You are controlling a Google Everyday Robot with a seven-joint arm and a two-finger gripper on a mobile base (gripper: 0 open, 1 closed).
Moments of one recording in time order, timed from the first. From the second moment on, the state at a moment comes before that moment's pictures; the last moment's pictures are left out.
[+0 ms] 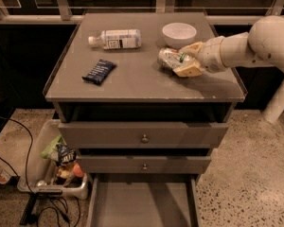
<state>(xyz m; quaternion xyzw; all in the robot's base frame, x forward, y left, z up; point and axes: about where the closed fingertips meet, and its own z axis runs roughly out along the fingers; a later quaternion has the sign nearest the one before) 0.691 -0.159 0.853 -0.55 0.68 0.08 0.47</state>
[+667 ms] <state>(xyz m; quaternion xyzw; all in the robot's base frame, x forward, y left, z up) 0.697 -0.159 0.850 -0.56 0.69 0.08 0.46</state>
